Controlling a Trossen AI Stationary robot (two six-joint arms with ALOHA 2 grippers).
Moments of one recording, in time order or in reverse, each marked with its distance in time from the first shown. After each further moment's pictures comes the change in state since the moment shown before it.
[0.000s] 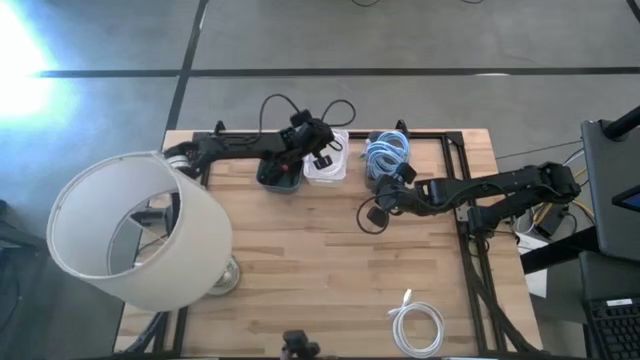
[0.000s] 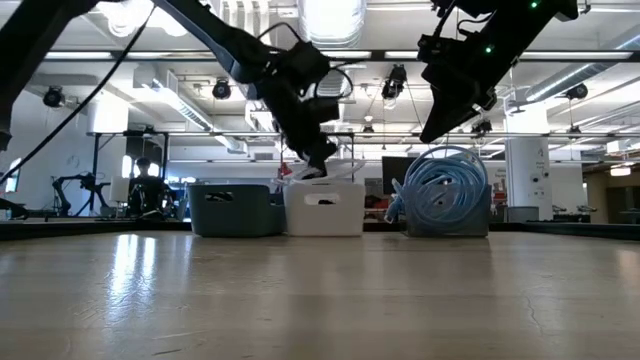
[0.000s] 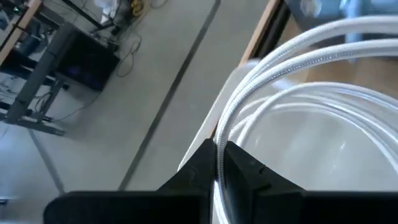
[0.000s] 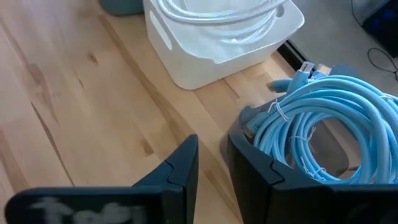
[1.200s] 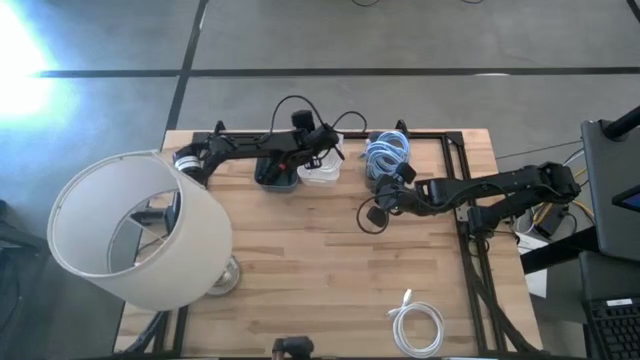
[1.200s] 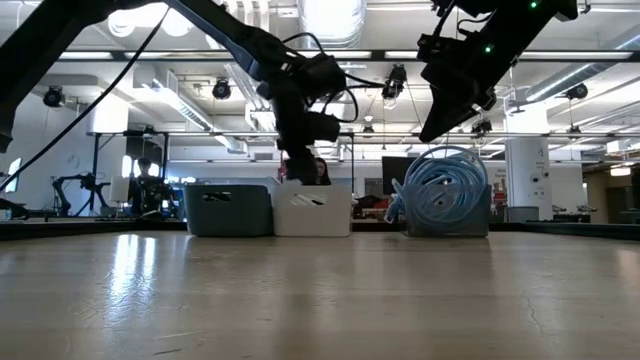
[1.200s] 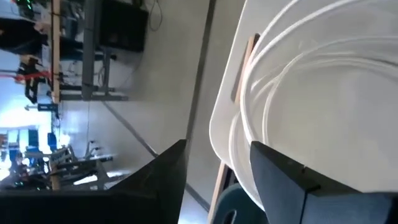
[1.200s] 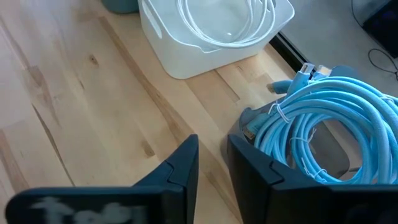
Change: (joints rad) left arm -0.032 0.099 0.150 -0.315 -0.284 0.165; right arm 0.000 0.000 0.000 0.006 0.001 0.000
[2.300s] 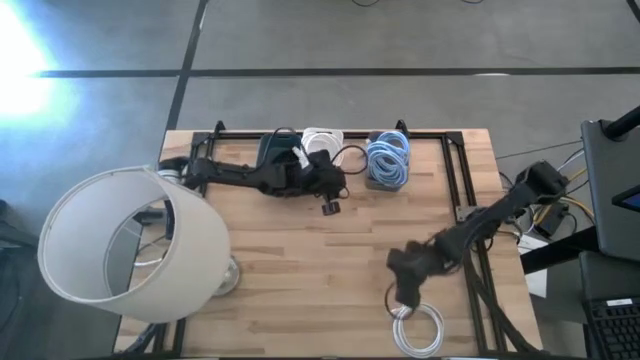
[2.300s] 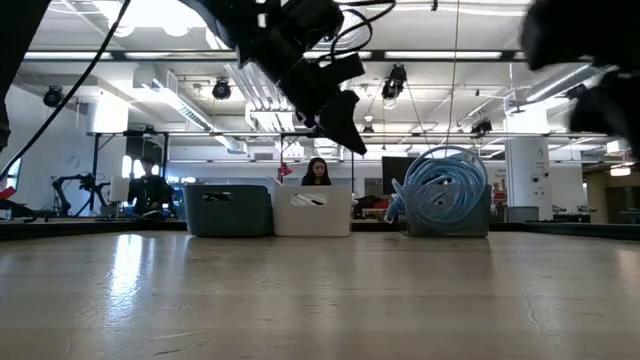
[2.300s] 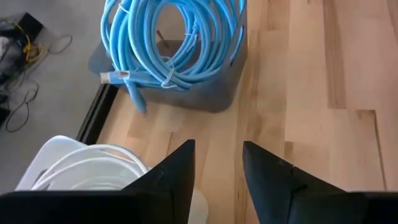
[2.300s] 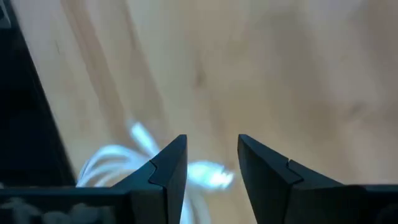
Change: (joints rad) left arm -0.249 -0.169 -0.211 0.288 0.492 -0.315; right arm 0.515 0.099 -0.001 -0.124 -0.589 0.562
